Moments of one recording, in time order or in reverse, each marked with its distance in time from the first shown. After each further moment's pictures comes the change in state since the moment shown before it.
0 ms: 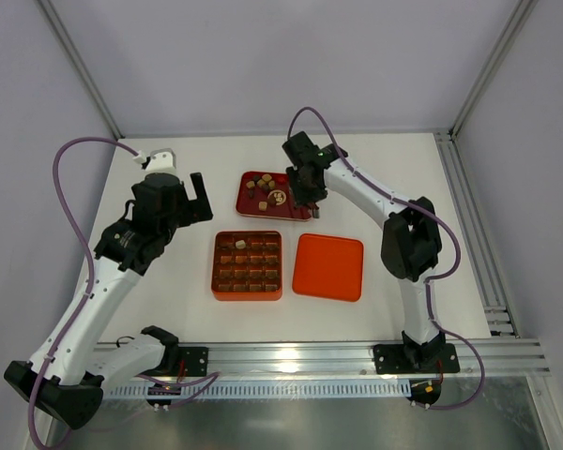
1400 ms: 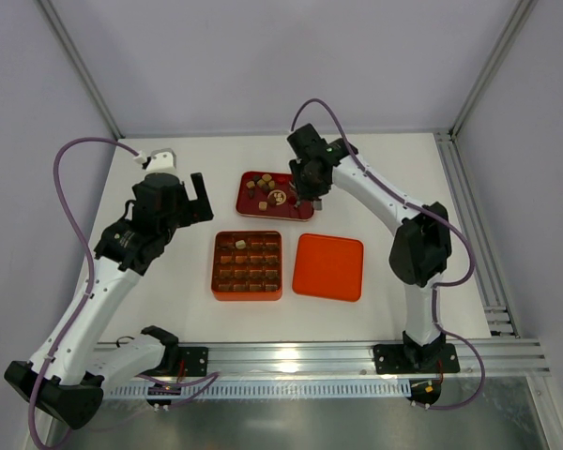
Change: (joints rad) left arm 0.003 0.000 -0.001 0.000 0.013 -0.001; right arm 0.000 -0.067 0.013 -0.030 -0.027 0.001
